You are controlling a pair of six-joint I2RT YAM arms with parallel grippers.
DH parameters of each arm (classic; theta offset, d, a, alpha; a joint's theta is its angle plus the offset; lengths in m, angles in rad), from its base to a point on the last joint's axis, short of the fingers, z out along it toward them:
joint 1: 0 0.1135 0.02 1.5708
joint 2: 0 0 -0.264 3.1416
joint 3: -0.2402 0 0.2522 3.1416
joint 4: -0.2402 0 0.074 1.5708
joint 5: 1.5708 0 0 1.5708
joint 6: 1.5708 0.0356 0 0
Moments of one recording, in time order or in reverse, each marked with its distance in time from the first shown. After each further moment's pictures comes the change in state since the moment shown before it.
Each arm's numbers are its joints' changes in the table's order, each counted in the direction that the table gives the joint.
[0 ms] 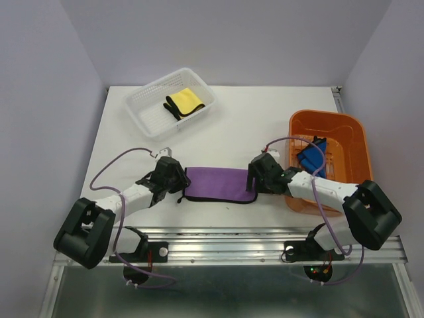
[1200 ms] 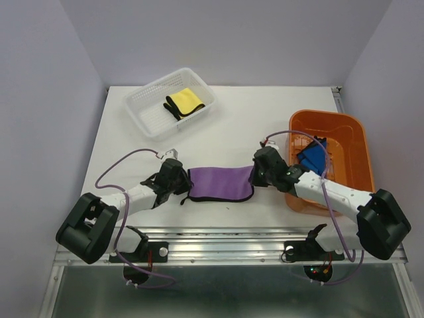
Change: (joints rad) left arm -0.063 -0.051 0.013 0.076 0.019 -0.031; right arm 0.004 0.095 -0.034 0.011 -0.046 0.000
